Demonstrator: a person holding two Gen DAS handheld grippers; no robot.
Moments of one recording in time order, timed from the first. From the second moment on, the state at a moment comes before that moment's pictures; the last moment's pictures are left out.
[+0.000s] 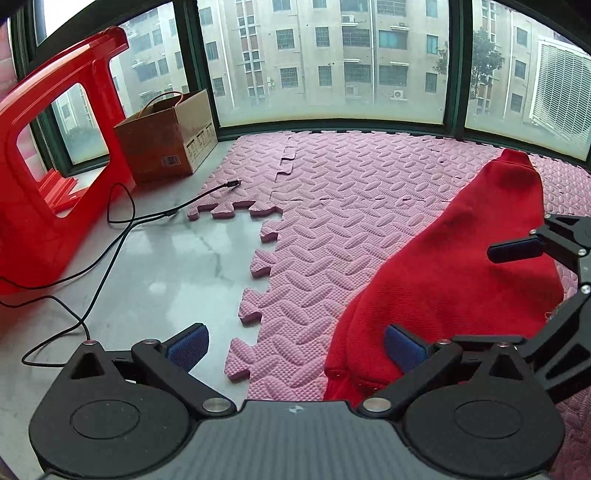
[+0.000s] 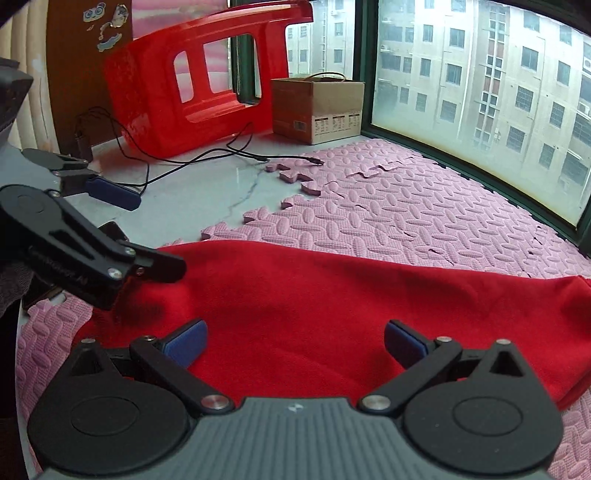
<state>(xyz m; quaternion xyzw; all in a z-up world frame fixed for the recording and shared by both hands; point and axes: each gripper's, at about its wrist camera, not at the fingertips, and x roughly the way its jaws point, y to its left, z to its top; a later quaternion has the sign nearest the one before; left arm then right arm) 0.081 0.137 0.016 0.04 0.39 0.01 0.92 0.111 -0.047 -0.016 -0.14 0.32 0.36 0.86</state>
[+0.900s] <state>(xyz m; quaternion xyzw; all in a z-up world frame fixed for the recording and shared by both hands) 0.084 0.139 0.013 0.02 0.39 0.03 0.92 0.092 -0.107 -0.003 -0.11 0.31 0.33 0.89</state>
